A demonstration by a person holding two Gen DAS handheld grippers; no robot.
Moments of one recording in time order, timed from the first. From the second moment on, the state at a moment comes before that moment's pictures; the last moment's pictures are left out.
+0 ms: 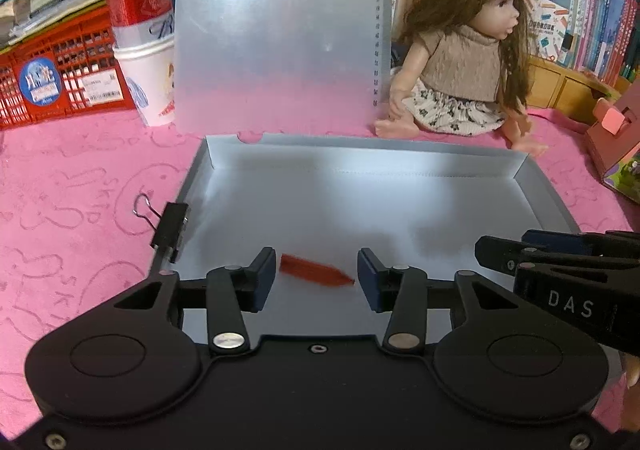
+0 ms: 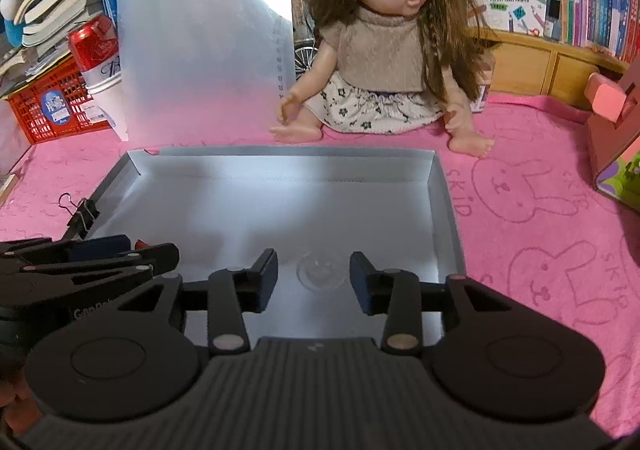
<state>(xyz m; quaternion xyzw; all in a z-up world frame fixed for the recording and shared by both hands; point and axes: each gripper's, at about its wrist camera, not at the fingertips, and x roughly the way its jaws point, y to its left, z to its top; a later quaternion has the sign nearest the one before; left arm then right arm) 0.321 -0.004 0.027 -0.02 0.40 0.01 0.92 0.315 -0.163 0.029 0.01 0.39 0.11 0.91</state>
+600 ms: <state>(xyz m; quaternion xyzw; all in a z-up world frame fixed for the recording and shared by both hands) 0.254 0.009 0.070 -0.03 0.35 -0.03 0.94 0.255 -0.169 0.069 -0.02 0.34 0.12 0.93</state>
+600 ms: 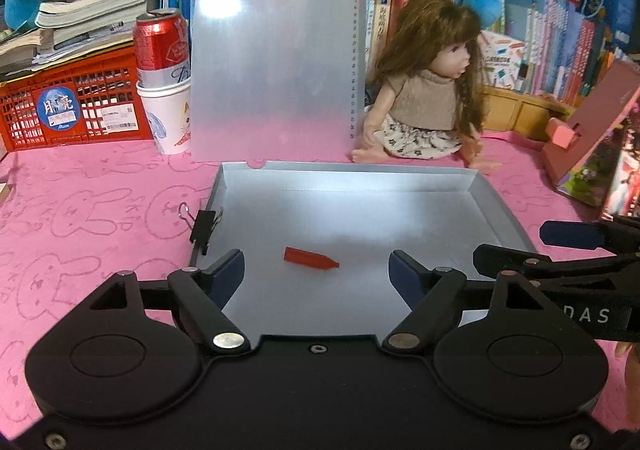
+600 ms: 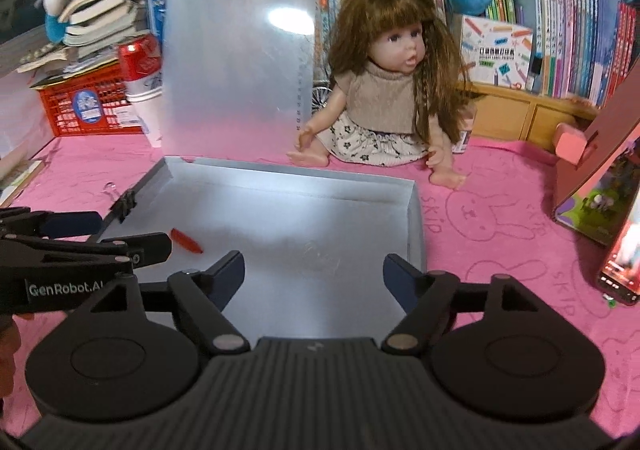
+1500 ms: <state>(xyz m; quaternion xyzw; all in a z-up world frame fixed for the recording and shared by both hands) 0.096 0.006 0.070 0.00 0.29 -0.09 0.95 0.116 -0.184 0.073 -0.04 0.26 0.18 0.95</state>
